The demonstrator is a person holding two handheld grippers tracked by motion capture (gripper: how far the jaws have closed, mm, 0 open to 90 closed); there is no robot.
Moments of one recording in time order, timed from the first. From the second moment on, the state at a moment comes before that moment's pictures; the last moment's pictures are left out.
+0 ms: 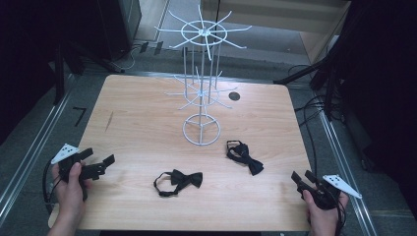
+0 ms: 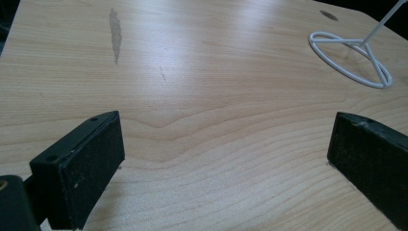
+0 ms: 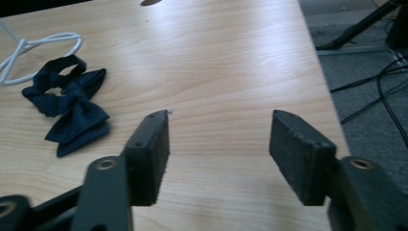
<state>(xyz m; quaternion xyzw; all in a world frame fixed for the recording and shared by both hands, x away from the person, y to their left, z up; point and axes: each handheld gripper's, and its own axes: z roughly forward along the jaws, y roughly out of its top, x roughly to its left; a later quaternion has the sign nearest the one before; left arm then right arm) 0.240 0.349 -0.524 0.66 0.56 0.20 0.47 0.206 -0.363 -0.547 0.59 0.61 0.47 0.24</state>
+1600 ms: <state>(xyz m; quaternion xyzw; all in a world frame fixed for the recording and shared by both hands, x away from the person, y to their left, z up) 0.239 0.346 -0.524 0.66 0.55 0.20 0.47 0.271 -0.249 -0.526 0.52 0.71 0.43 0.20</state>
